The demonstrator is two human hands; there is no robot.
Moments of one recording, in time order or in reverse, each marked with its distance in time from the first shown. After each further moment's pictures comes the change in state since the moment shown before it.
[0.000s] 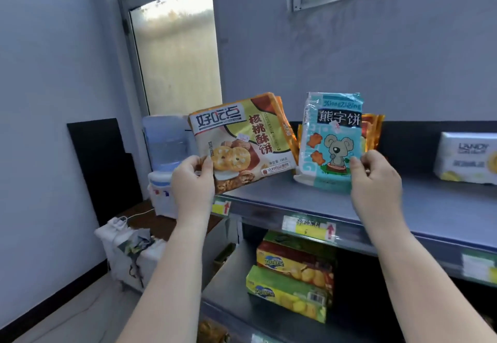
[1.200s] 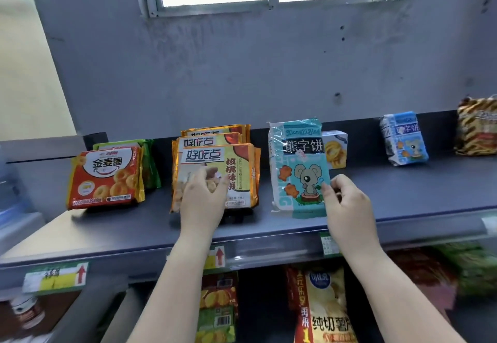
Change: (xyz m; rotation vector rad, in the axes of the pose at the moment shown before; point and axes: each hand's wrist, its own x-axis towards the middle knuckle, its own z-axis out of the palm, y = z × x) left_hand -0.062 0.078 0.157 -0.326 -0.694 0.037; right_hand -0.012 0.055 -0.110 -0.358 0.228 0.123
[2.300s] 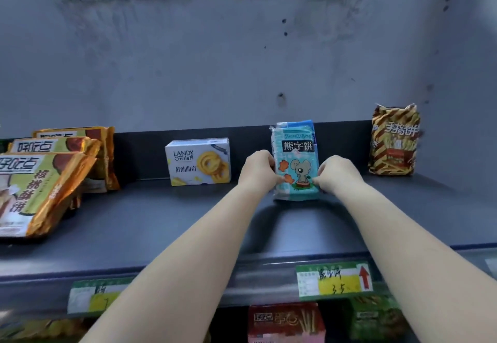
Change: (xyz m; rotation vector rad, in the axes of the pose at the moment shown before) left_hand 0.024 0.177 0.388 0.156 -0.392 -0.036; right_hand 0.249 0.243 -0.170 -0.519 -0.399 0.282
